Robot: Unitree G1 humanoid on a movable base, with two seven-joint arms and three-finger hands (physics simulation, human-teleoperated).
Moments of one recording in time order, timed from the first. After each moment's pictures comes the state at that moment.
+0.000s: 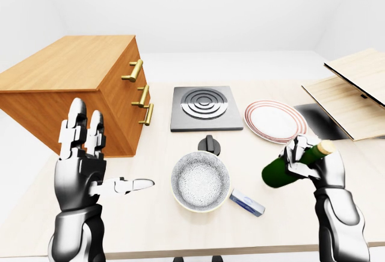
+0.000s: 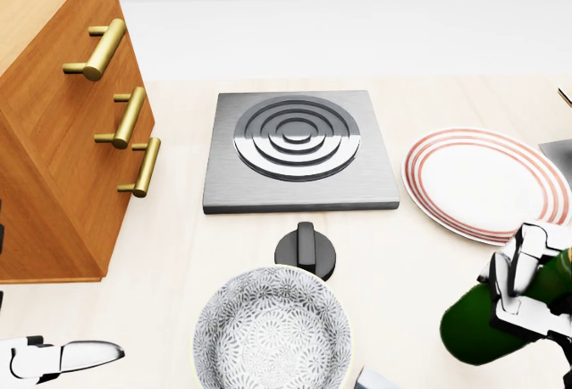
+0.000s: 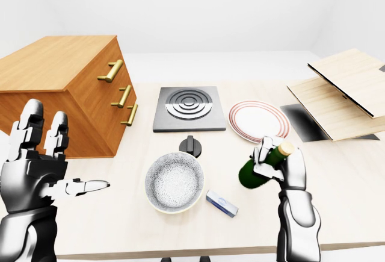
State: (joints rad) left arm 0.22 -0.02 0.27 -0.73 -0.16 0.09 -0.18; right arm 0.12 -0.11 -0.40 -0.34 0.06 0.09 0.22
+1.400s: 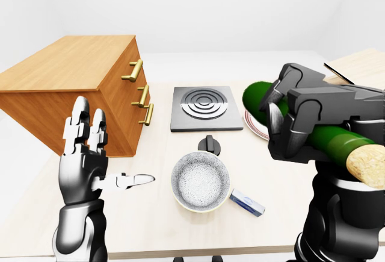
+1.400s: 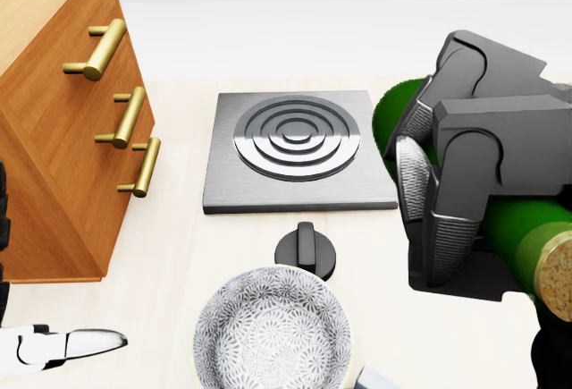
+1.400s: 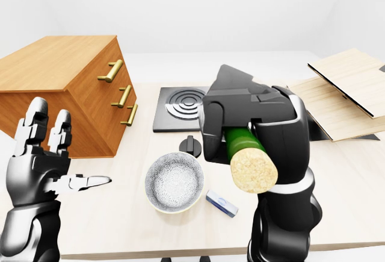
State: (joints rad) left arm 0.19 -0.01 0.27 -0.69 -0.16 0.09 -0.18; right arm -0.26 -0.09 -0.07 -0.93 -0.24 0.09 0.27
